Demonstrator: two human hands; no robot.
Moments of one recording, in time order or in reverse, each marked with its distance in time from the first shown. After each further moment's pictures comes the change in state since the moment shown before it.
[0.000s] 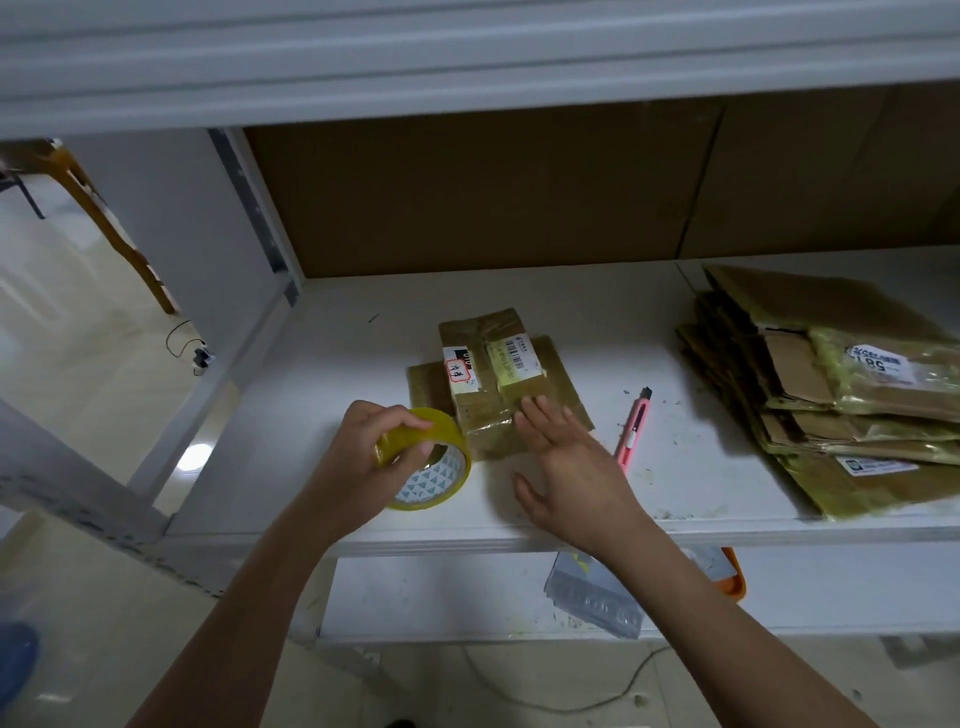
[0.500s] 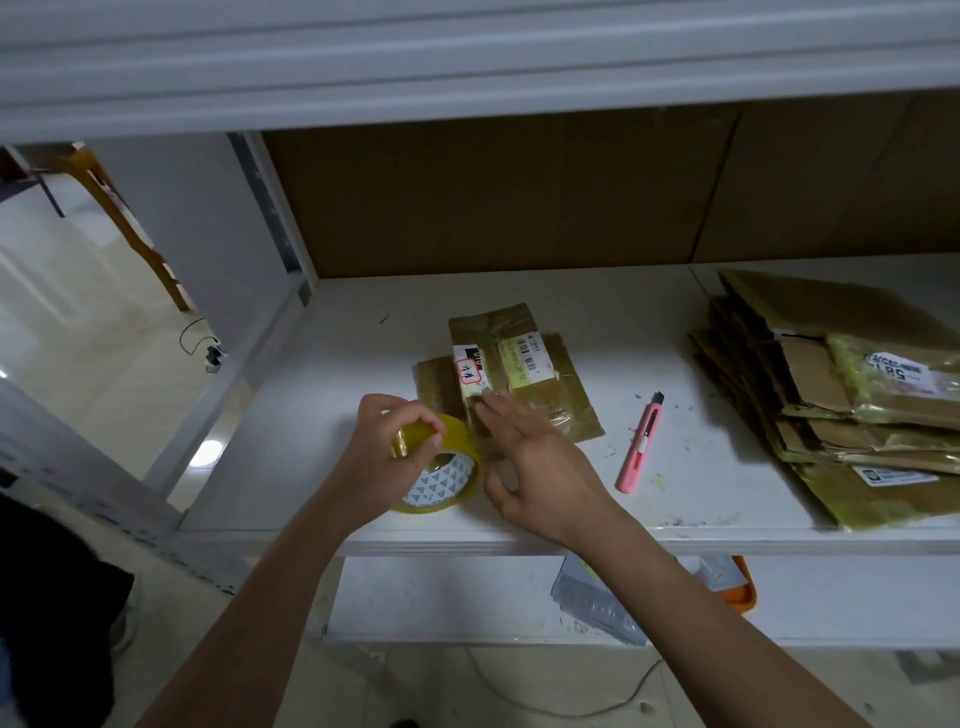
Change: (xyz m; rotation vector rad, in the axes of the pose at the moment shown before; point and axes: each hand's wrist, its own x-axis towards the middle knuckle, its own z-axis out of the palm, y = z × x) left_hand 0.005 0.016 0.000 0.036 0.003 -0.069; right_hand 0.023 -0.024 0.006 0.175 0.070 -0.106
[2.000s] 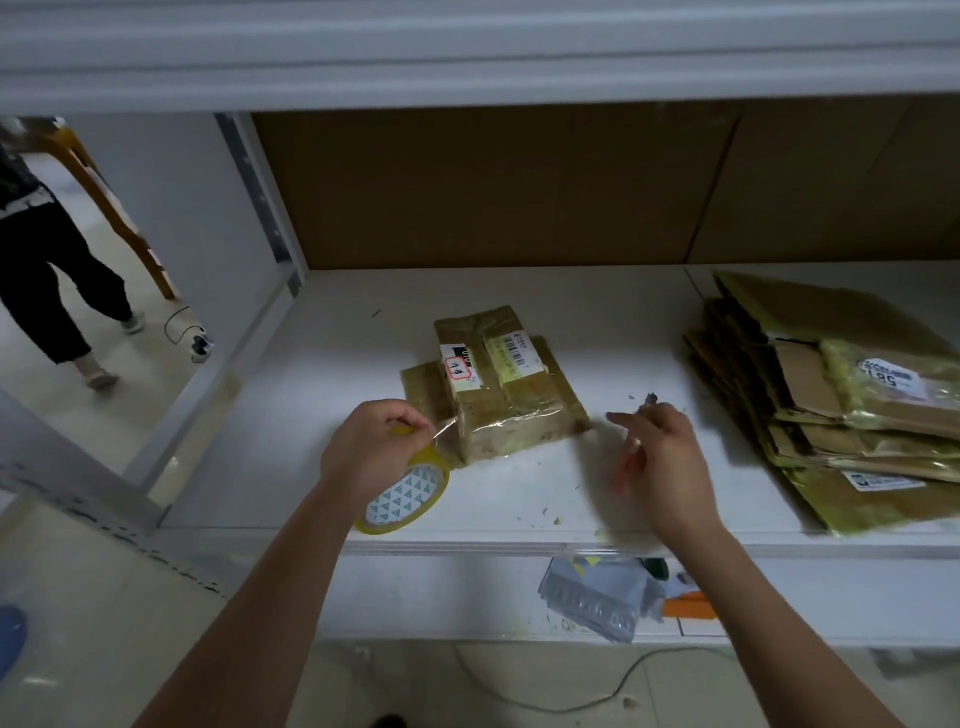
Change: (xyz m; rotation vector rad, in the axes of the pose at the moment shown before) left_hand 0.023 -0.010 0.015 -0.019 0.083 -0.303; right_hand -0.048 0.088 -0.026 0.160 0.314 0.482
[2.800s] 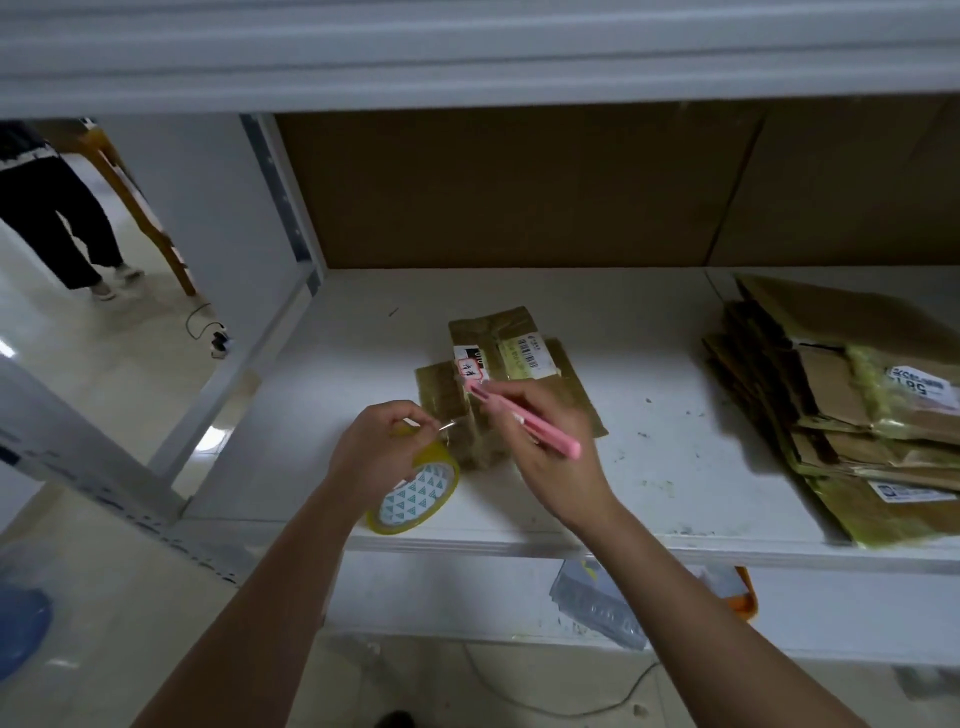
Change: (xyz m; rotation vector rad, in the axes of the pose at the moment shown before) left_hand -0.004 -0.005 -0.008 -0.043 -0.024 -0.002; right_hand 0.000 -0.108 0.044 0.598 -0.077 -0.369
